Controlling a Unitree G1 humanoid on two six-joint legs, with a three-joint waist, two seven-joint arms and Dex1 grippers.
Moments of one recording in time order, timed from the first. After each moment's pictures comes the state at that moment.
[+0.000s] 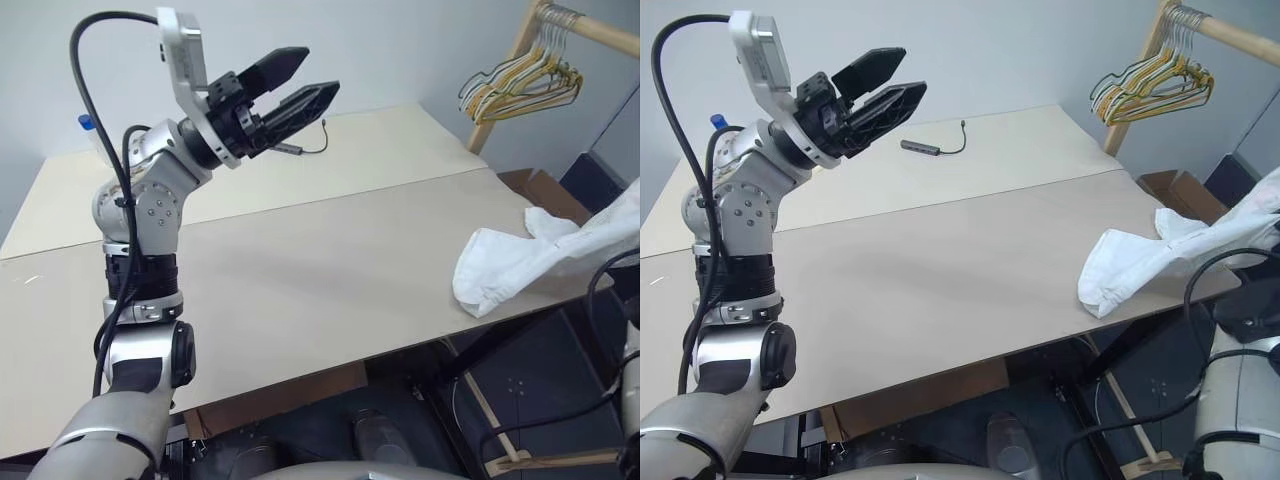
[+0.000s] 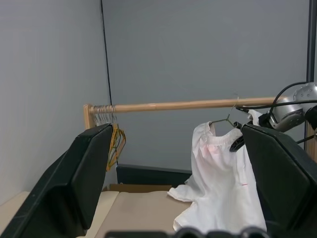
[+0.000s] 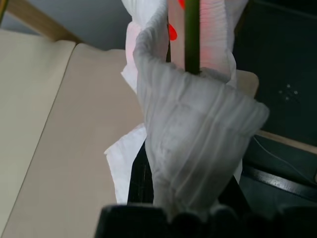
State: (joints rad) left arm -0.90 0.39 0.18 0.08 -0.71 0.54 -0.91; right arm -1.18 -0.86 -1.06 0.57 0.05 1.49 -0.25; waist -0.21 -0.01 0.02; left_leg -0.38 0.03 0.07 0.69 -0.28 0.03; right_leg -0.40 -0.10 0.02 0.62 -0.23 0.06
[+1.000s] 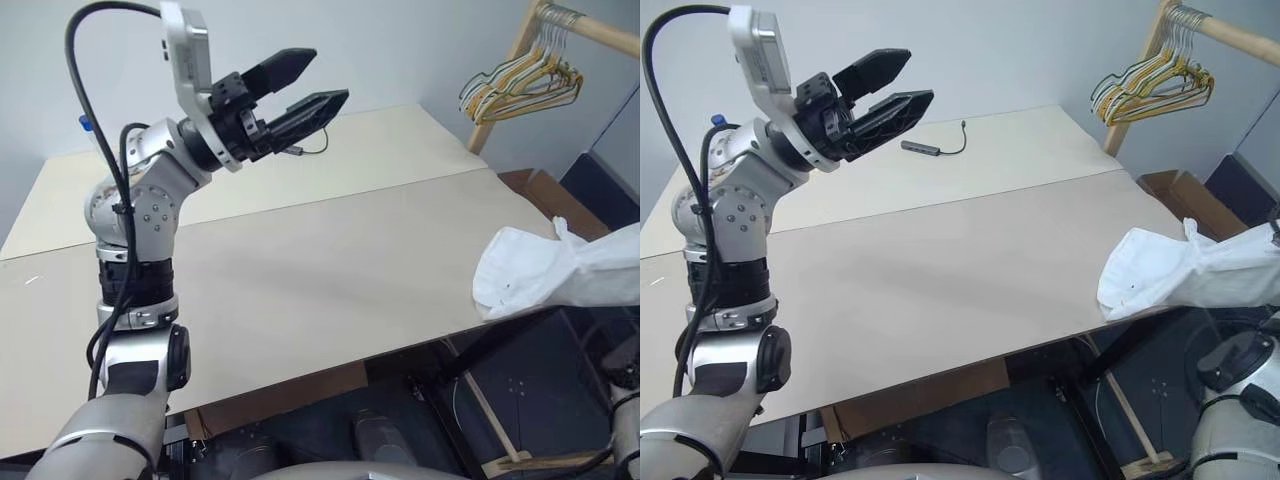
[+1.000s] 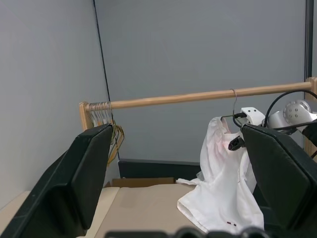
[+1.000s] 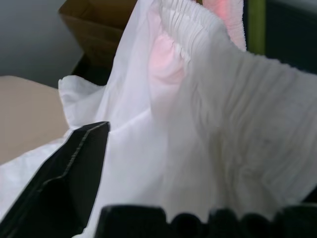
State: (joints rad) left arm -0.88 0.41 0.15 -0.01 -0.71 0.58 -0.89; right arm -0.75 -0.81 -0.76 0.41 0.08 1.12 -0.15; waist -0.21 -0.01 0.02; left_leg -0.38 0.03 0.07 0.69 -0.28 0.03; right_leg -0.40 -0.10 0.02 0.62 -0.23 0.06
